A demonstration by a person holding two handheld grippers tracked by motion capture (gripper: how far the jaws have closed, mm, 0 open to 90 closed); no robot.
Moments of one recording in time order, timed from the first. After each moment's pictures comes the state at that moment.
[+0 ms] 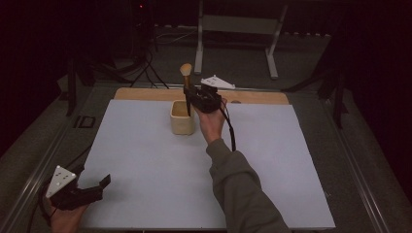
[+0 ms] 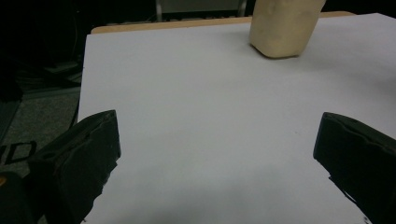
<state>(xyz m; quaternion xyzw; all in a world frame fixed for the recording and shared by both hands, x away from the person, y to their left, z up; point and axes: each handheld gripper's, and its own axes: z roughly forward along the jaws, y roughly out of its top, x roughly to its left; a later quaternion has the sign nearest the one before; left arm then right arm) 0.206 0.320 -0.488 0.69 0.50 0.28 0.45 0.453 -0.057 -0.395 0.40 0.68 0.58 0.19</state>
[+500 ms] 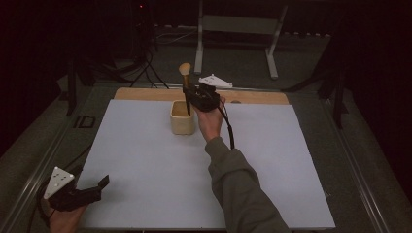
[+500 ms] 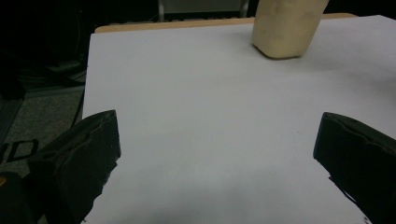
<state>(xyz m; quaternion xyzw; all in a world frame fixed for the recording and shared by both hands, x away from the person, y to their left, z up) 0.204 0.322 -0.488 0.68 0.50 0.28 0.45 0.459 -0.053 -0.397 0.40 0.69 0.58 0.20</state>
